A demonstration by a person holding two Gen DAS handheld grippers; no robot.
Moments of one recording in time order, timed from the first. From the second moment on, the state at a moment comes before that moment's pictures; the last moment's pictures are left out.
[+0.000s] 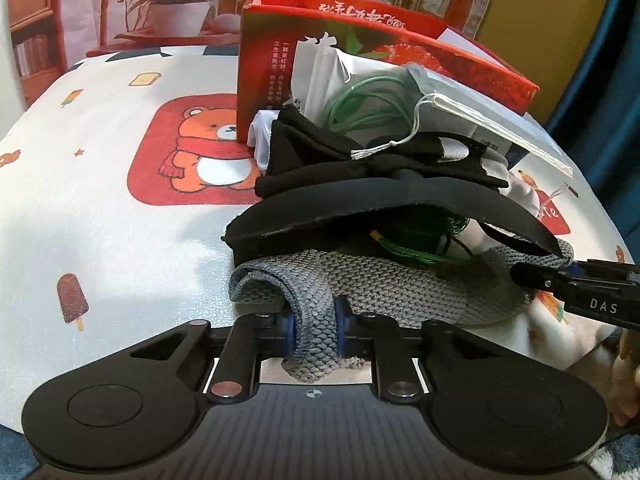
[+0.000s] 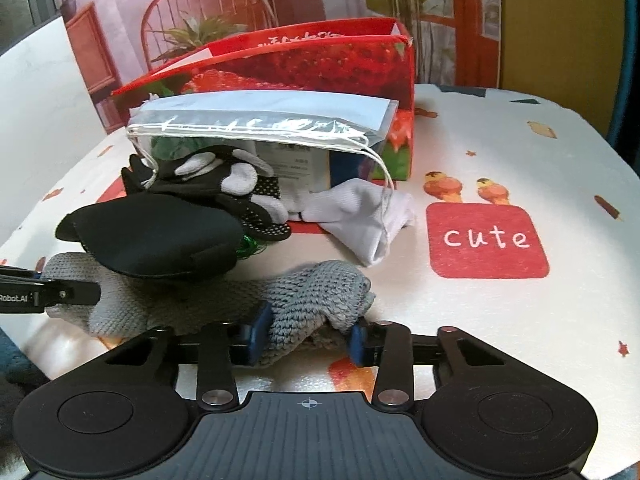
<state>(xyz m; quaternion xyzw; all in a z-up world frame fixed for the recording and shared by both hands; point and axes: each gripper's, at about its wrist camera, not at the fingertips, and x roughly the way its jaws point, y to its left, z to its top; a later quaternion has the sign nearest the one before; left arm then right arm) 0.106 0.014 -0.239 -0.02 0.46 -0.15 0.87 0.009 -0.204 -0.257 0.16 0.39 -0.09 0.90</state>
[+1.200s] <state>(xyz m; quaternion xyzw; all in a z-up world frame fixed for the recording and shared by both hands) 0.065 0.019 -0.168 -0.02 0.31 -0.16 0.94 -0.012 -0.181 -0.178 0.10 0.26 -0.06 0.96</state>
